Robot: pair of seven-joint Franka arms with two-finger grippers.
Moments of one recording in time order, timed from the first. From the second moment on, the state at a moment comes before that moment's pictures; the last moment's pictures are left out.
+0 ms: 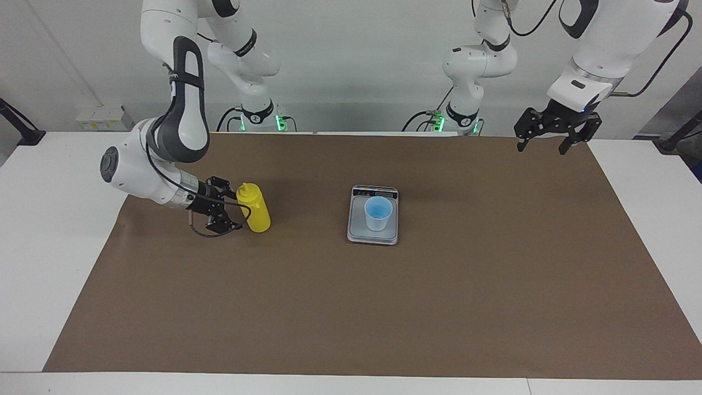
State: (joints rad) left arm 0.03 -0.05 -0.15 -1.60 -0.02 1.56 0.03; right arm -0.22 0.25 0.12 -1.93 0.48 1.85 1.08
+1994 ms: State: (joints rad) left arm 0.04 -0.05 -0.15 -1.61 -0.01 1.55 0.03; right arm 0.28 0.15 0.13 -1.96 0.02 2.25 2.09
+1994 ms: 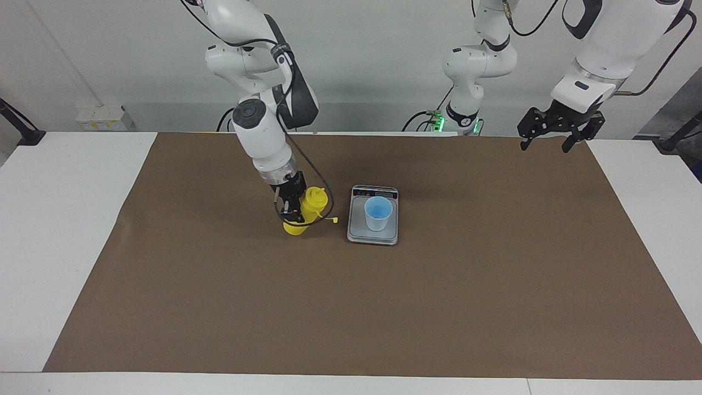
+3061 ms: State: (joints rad) left arm 0.04 -0.05 -0.15 -1.61 -0.01 1.55 0.06; right arm 0.43 0.29 0.13 -1.75 -0.79 2.39 2.33
